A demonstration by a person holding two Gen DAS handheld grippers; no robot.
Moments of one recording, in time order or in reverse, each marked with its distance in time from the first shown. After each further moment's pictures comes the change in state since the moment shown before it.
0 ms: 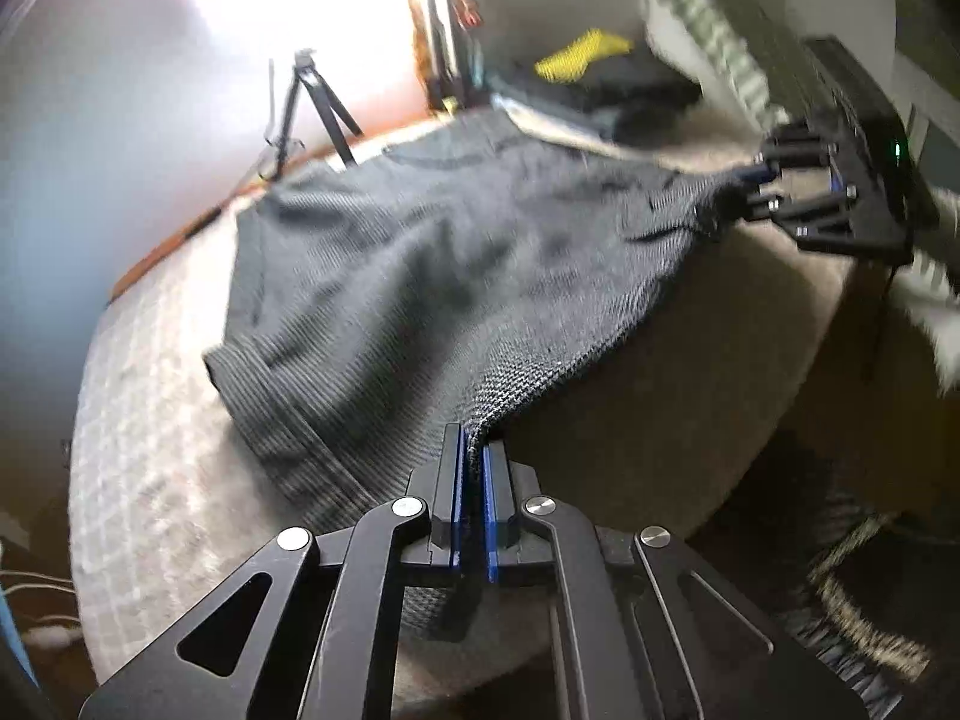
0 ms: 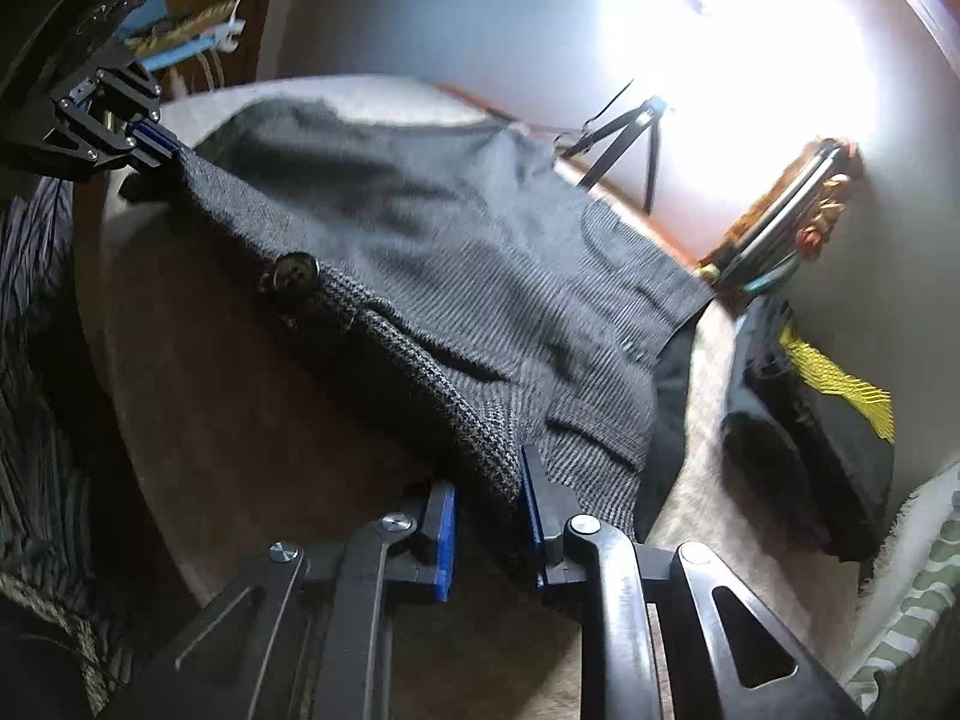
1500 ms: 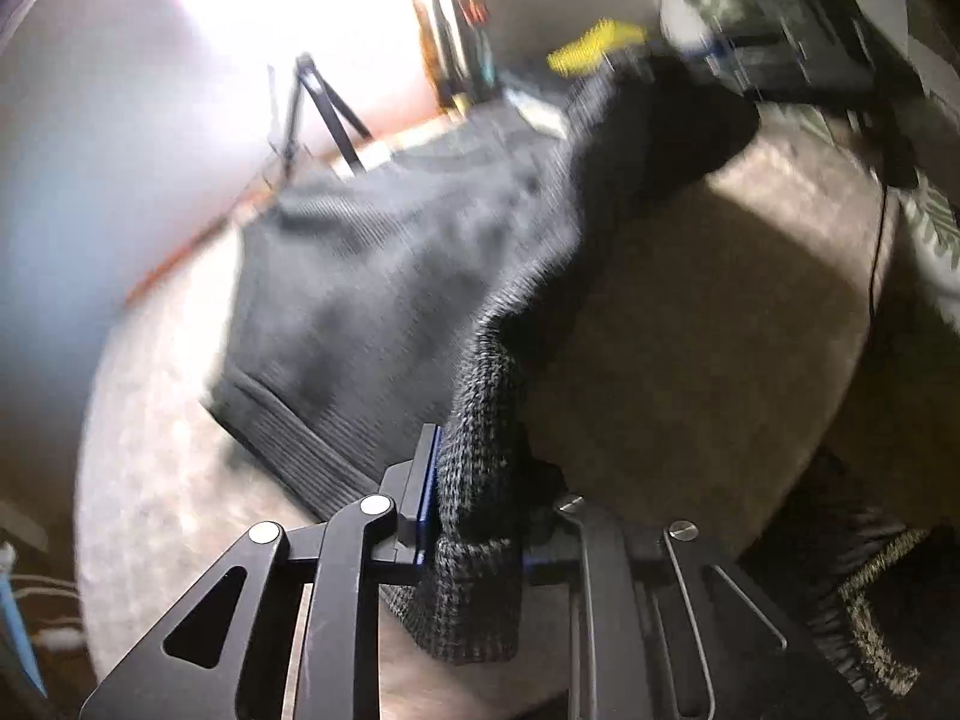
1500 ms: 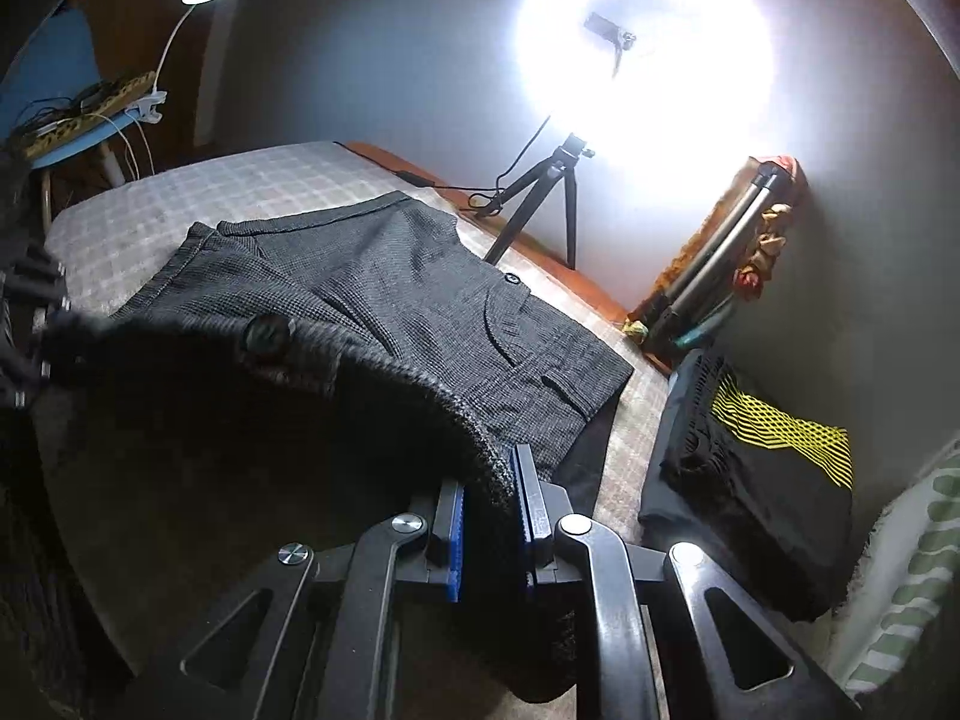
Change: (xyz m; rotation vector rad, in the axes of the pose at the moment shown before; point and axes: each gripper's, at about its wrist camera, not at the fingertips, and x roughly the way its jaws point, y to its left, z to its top) left arm 0.018 -0.010 0.008 0.026 -0.025 0.089; right arm 0.005 -0.060 0.057 0.096 -0.071 -0.084
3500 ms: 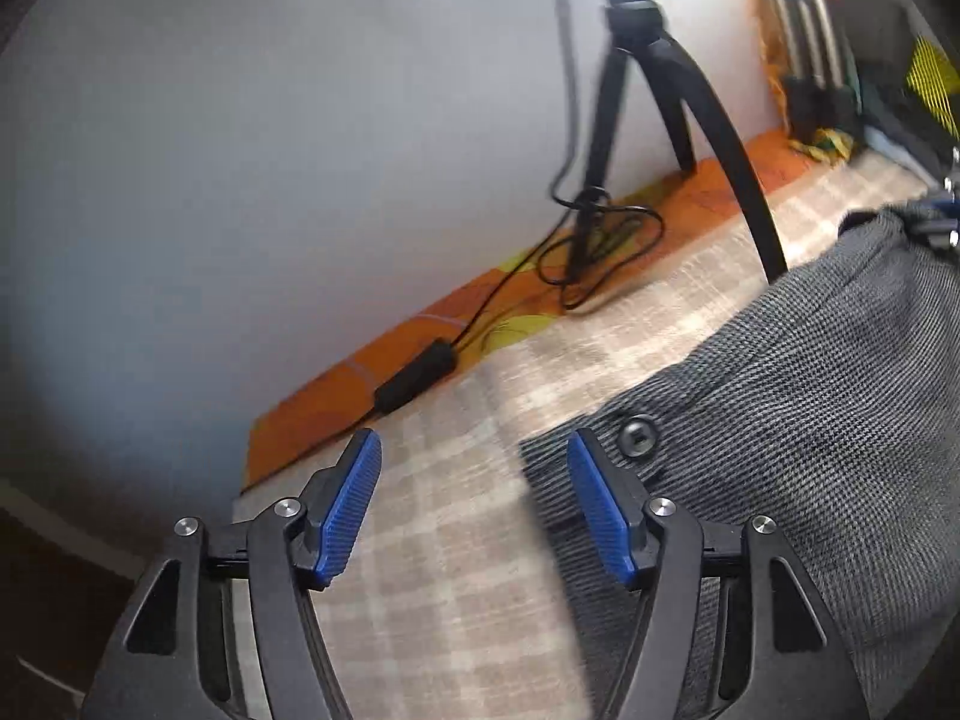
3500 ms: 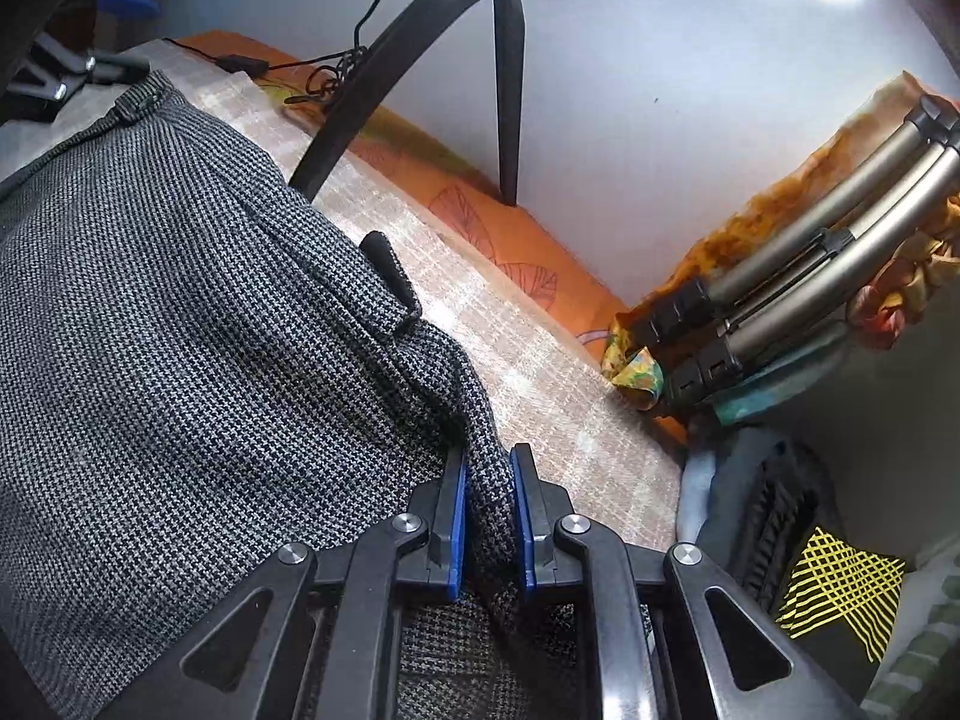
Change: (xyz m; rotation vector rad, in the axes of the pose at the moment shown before) left arm 0.191 0.227 0.164 -0.032 0.103 0.344; right arm 0.274 -0.090 0.087 -0.011 0.277 -0.116
